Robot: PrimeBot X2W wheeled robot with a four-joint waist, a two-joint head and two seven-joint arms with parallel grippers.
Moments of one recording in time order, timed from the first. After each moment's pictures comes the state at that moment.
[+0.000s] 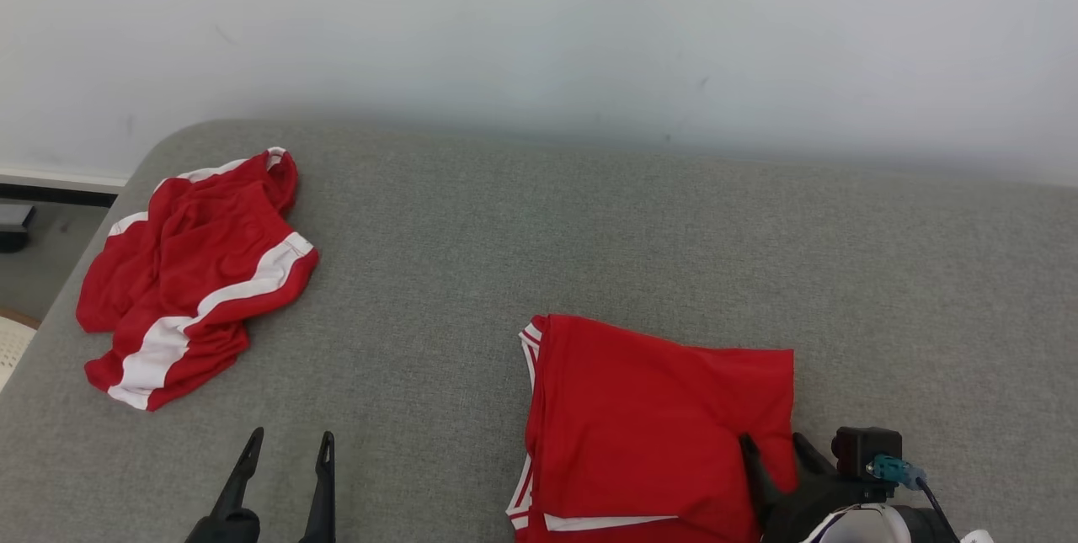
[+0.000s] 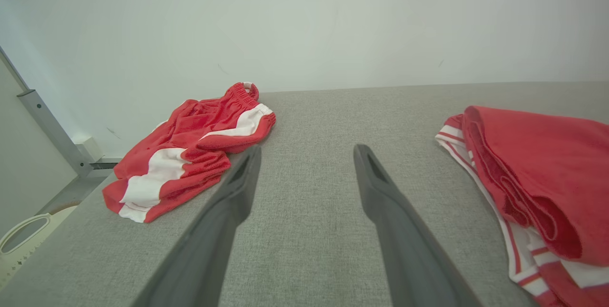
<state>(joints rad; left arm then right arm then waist) 0.00 0.16 -0.10 0.22 -0.11 -0.04 -0.26 -0.34 -0.11 0.20 0.91 0.35 0.13 -0.18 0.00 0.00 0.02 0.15</state>
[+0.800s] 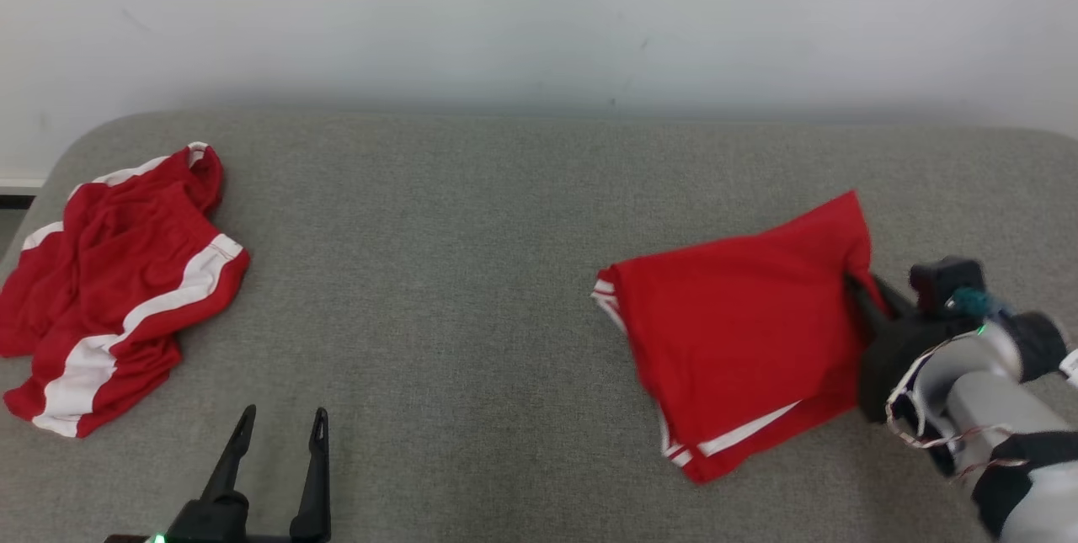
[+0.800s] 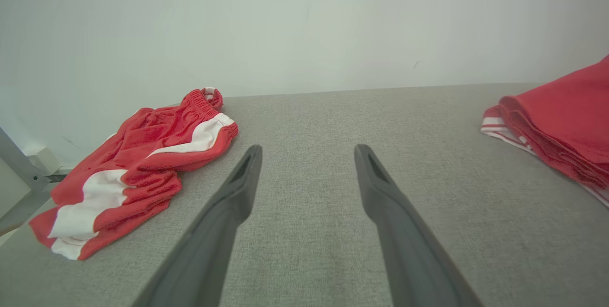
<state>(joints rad) -0.02 0.15 -0.08 0.19 -0.12 -0.05 -0.26 -0.66 -0.38 0.55 0.99 0.48 0.13 -0.19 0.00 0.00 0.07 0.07</state>
